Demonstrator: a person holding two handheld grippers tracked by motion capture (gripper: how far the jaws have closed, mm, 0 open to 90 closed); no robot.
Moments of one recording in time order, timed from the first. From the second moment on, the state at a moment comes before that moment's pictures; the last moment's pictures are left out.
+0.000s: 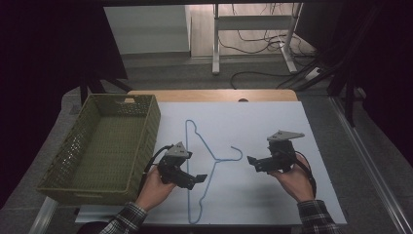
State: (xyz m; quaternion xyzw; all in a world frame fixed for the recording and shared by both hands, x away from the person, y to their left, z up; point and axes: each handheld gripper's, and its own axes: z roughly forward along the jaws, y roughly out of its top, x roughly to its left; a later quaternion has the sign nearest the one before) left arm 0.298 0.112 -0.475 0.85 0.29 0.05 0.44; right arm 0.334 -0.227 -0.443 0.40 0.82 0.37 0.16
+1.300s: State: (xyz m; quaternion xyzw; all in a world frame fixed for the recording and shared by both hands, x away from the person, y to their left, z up) left arm 0.317 0.111 -0.507 0.86 0.32 0.06 0.40; right arm 0.403 -0.175 -0.509 0.39 0.86 0.28 0.15
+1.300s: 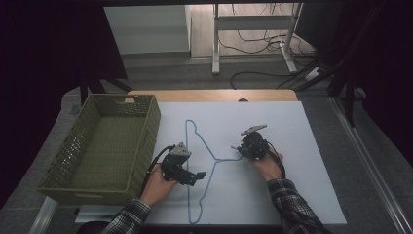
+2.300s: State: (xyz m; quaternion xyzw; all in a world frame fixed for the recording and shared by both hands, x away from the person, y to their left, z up) left arm 0.332 0.078 -0.507 0.86 0.35 -0.01 0.36; right arm 0.391 -0.168 -0.482 0.39 0.85 0.31 0.18
